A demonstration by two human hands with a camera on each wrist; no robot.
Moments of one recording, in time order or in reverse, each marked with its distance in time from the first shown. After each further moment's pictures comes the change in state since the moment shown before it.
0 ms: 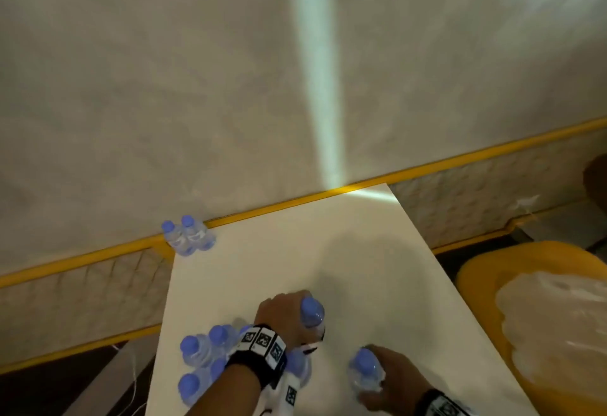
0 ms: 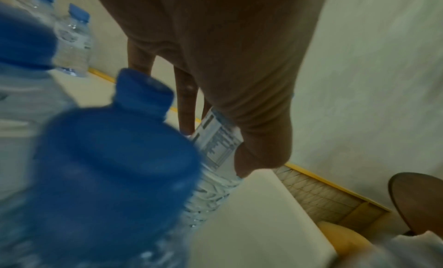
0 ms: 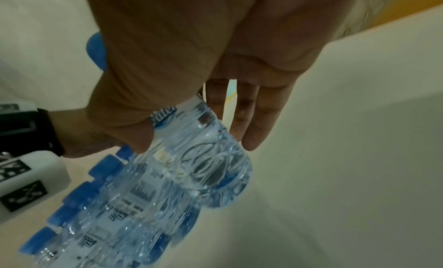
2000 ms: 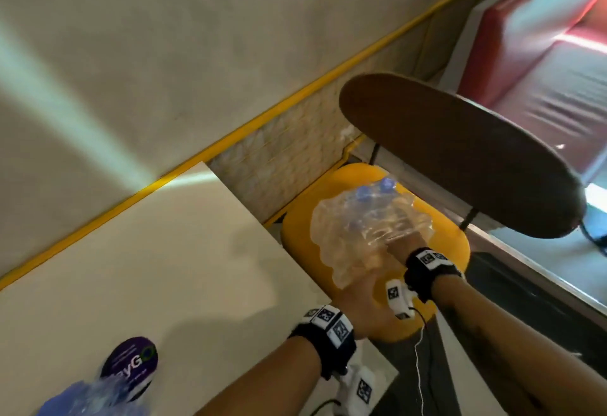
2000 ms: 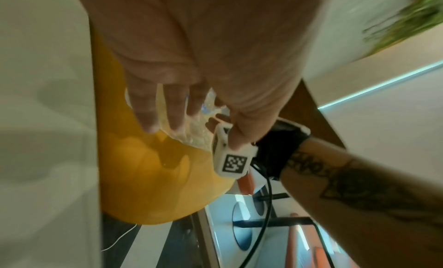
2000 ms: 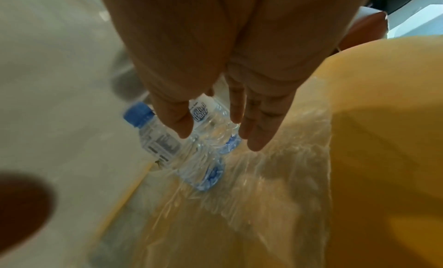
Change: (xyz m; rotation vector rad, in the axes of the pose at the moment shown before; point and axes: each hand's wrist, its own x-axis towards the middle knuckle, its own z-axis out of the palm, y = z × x) left_hand 0.005 0.405 0.166 -0.289 -0.666 0.476; right_hand -0.080 0.308 -0.231 0.173 0.614 0.629
